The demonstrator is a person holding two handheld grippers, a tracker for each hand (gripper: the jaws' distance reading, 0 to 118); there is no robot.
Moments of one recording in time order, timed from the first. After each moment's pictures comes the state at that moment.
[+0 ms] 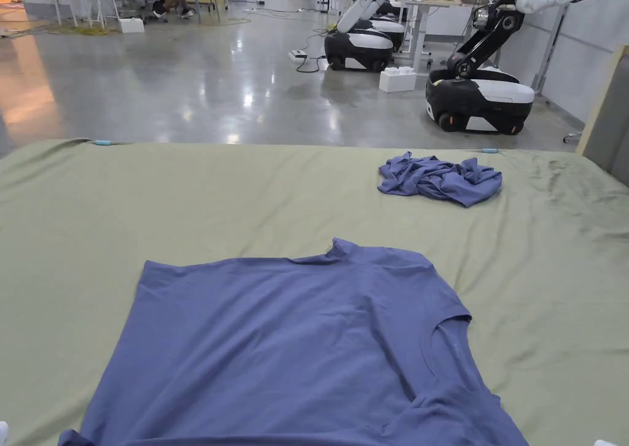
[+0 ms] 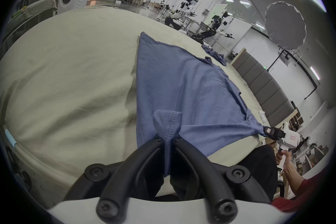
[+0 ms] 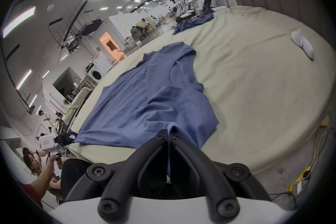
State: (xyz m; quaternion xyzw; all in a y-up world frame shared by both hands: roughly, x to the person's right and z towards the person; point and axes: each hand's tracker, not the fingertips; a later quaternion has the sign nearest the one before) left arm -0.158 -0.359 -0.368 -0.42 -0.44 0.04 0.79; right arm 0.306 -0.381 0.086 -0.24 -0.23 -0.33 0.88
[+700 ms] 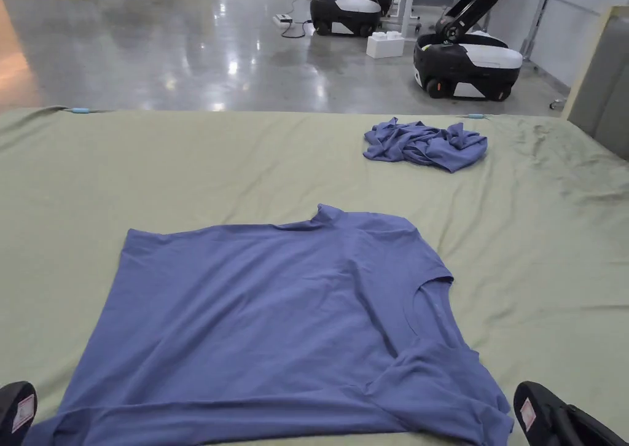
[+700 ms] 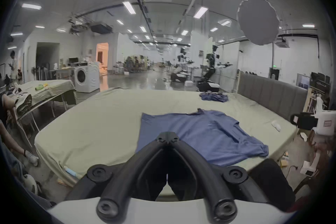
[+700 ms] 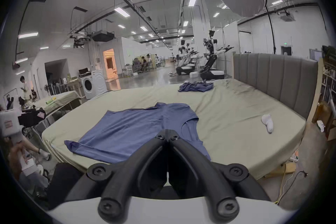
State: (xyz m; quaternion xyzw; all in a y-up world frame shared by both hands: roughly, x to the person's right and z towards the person) left arm -0.164 -0.242 -0.183 -0.12 -0.39 -0.04 0.91; right arm 0.150 -0.245 0.104 -0.11 -0.32 -0.09 0.94
